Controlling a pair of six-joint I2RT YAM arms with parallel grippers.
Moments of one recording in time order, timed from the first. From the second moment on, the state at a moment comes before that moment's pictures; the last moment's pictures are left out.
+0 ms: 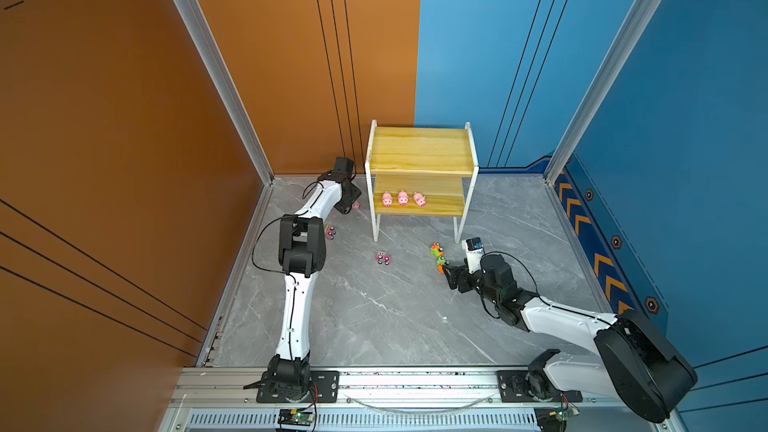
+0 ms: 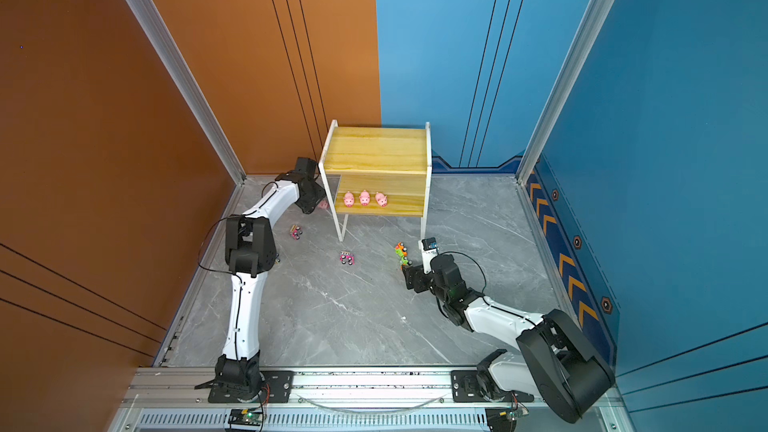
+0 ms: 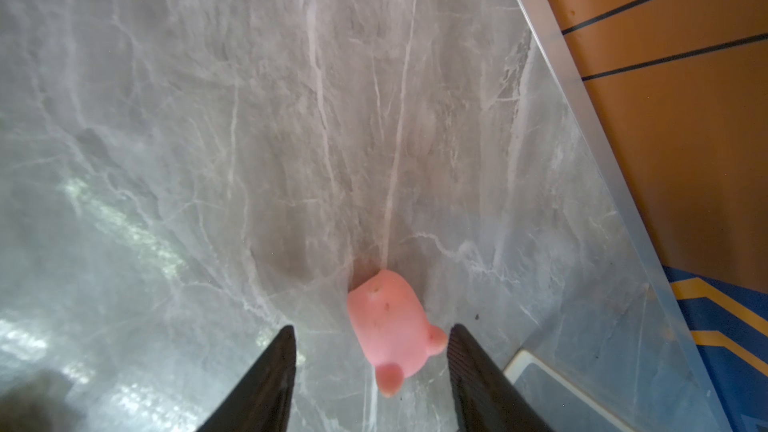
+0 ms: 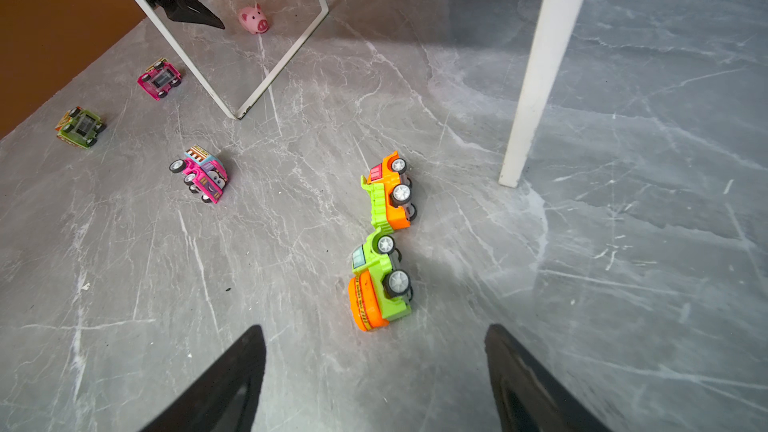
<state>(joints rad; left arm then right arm) -0.14 2.46 2.18 -0.76 -0.08 -1.04 0.54 1.27 0.38 0.38 0.00 0.27</state>
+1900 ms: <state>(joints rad) -0.07 1.99 1.74 -0.75 0.09 -0.76 0.52 1.27 0.39 0.37 0.00 0.27</state>
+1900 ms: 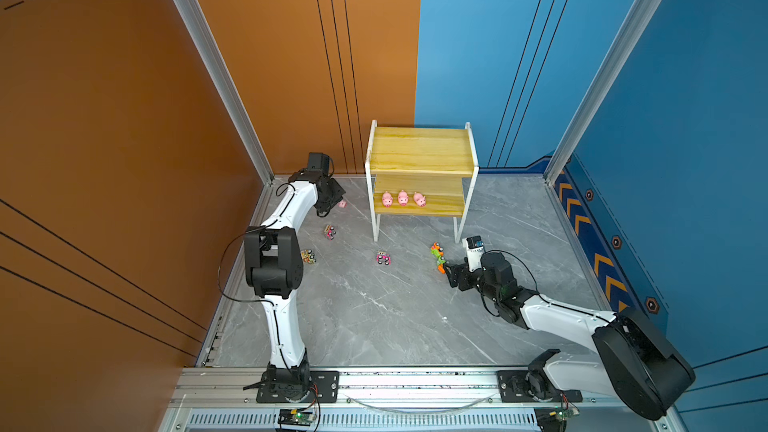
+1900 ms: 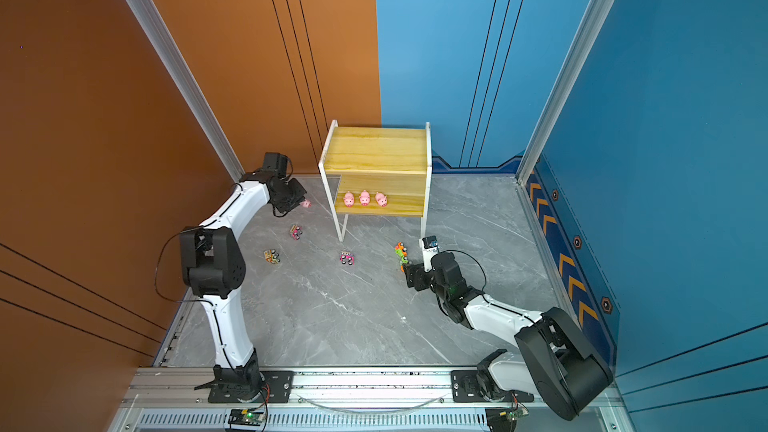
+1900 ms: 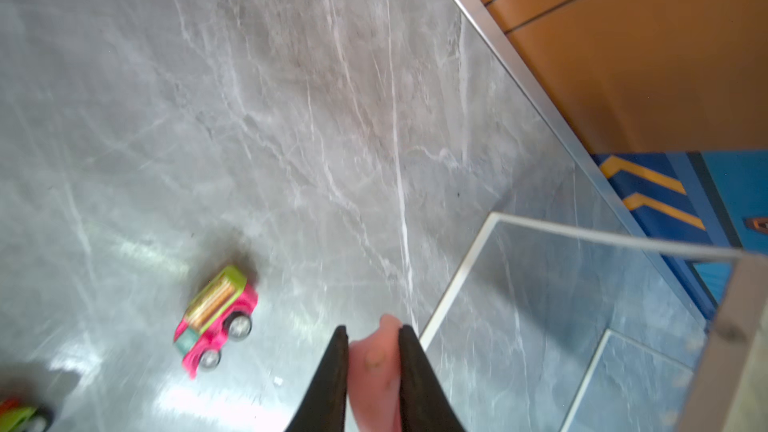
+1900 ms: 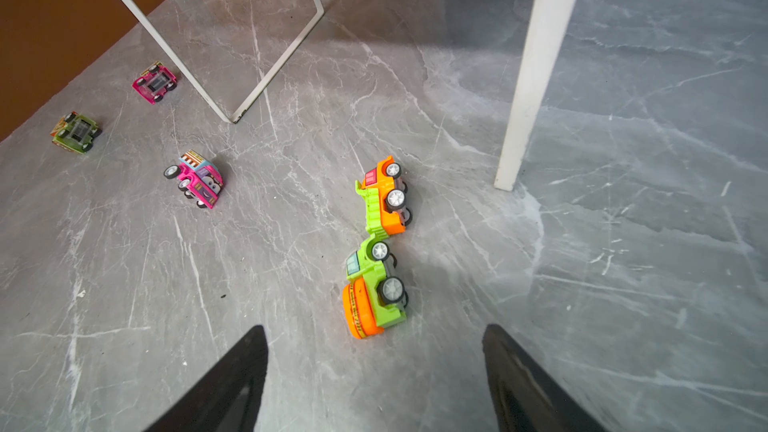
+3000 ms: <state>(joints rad) -0.76 1.72 1.07 -0.34 0.13 -0.63 0.52 0.92 0.45 -0.09 0.14 0.37</state>
